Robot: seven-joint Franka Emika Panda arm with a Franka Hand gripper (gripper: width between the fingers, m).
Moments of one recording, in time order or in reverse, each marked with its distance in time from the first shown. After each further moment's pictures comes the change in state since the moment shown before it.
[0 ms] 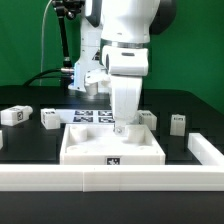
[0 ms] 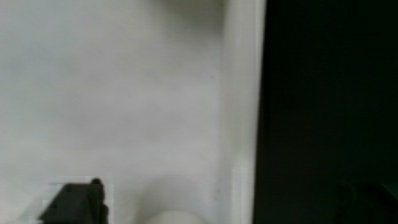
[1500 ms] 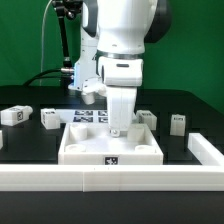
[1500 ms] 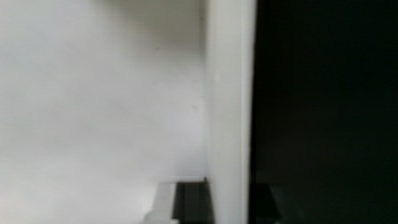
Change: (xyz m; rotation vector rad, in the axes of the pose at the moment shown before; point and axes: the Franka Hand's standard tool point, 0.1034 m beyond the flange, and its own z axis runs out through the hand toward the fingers) arm -0.002 -0.004 0.017 -0.002 0.013 0.011
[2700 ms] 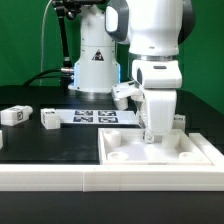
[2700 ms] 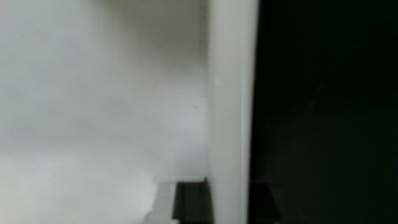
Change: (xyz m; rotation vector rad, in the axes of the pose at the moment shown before) arm 0.066 0.035 -0.004 -0.032 0.037 -0.017
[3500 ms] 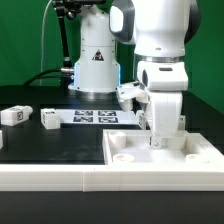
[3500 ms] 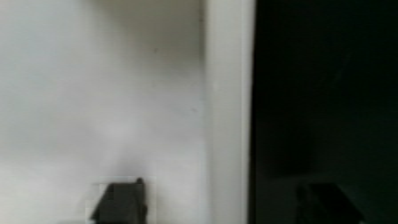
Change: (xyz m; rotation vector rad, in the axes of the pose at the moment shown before) arm 0.005 0.003 0.001 0.007 0.001 0.014
